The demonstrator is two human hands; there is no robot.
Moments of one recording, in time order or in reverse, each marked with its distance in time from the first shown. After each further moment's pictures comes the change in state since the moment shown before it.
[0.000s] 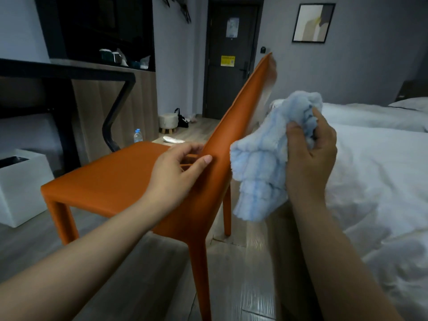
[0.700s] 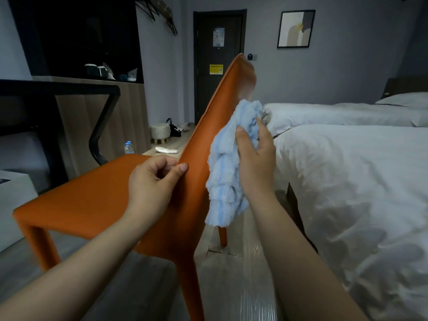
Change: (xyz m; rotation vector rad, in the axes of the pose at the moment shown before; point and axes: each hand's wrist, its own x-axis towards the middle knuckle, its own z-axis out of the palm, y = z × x) left_hand 0.010 -0.019 0.020 -0.011 0.154 -0.040; right_hand 0.005 0.038 0.046 0.124 -0.175 0.158
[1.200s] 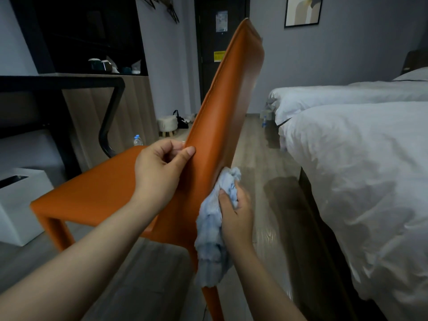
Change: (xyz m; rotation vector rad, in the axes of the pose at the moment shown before) left_hand 0.005 -0.007 0.002 -0.025 0.011 -0.008; right_hand -0.117 0.109 0.014 -0.083 -0.102 0.314
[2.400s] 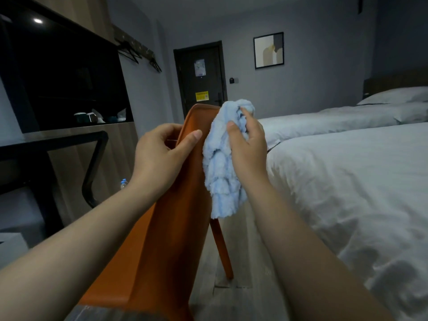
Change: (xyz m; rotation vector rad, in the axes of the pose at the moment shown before) left_hand 0.079 0.110 0.039 0.130 -0.066 0.302; right_hand 0.150 -0.181 -0.064 0.092 0.191 -0.397
